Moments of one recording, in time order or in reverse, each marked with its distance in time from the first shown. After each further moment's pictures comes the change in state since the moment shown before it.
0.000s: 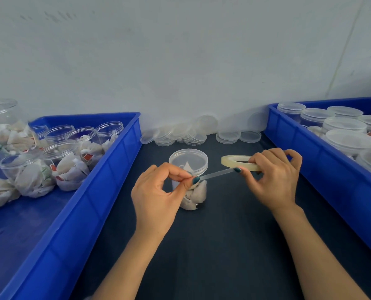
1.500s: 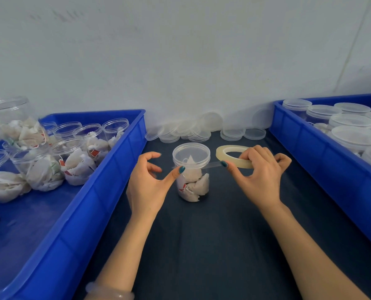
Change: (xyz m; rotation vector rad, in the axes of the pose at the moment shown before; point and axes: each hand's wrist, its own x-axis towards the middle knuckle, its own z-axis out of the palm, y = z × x) left_hand 0.011 -0.047 -0.002 0.168 -0.034 -0.414; right_hand 0.001 -0.040 0.005 0.206 -0.059 0.199
